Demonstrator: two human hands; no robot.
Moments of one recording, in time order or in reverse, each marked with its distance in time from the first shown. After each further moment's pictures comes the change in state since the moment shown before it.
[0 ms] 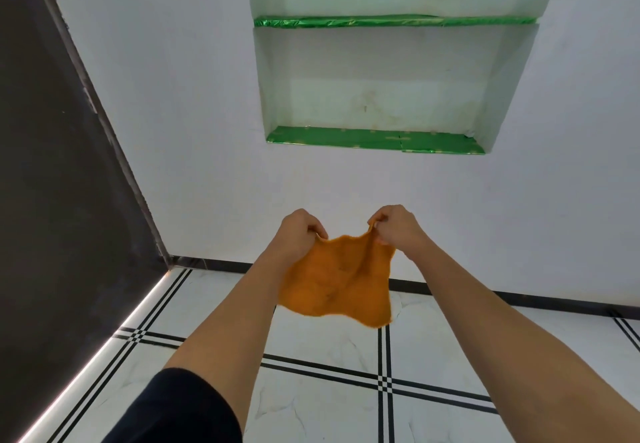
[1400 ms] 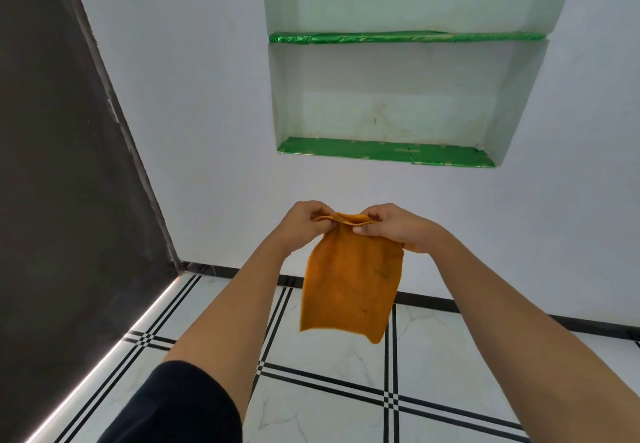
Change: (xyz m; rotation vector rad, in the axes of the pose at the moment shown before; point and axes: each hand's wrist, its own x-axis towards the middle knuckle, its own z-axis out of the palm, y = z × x) left_hand 0.007 0.019 -0.024 -0.317 -0.063 0.051; right_hand -0.011 -0.034 -0.029 0.034 -0.432 -0.159
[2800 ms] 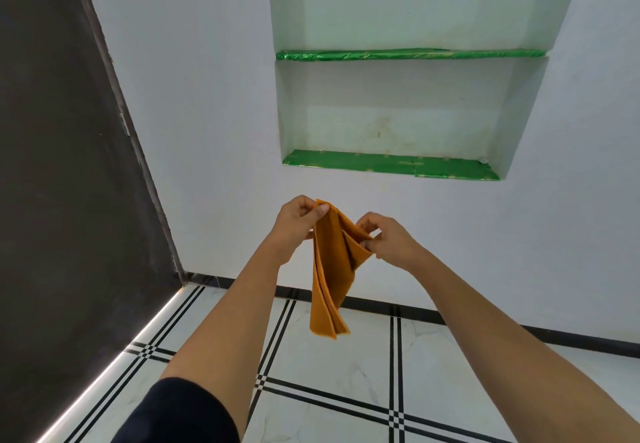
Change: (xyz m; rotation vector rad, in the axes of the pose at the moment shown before) left_hand 0.004 0.004 -0.011 -0.313 0.203 -0.094; right_hand 0.010 0.012 0.021 0.026 0.254 -0.207
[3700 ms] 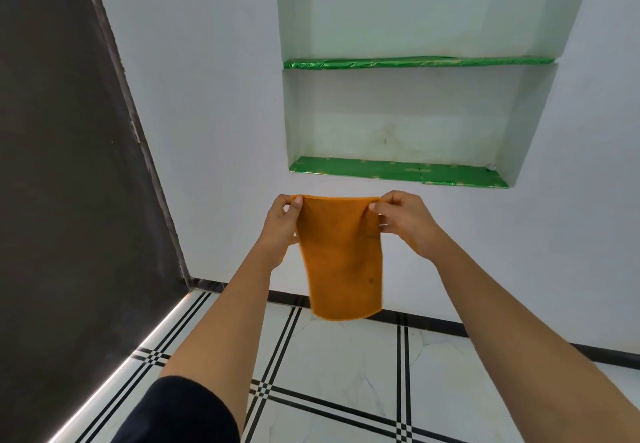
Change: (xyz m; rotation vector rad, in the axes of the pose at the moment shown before) left_hand 0.004 0.003 -0.024 -0.047 0.157 -0.067; right_hand 0.018 -0.030 -0.028 0.470 0.169 0.110
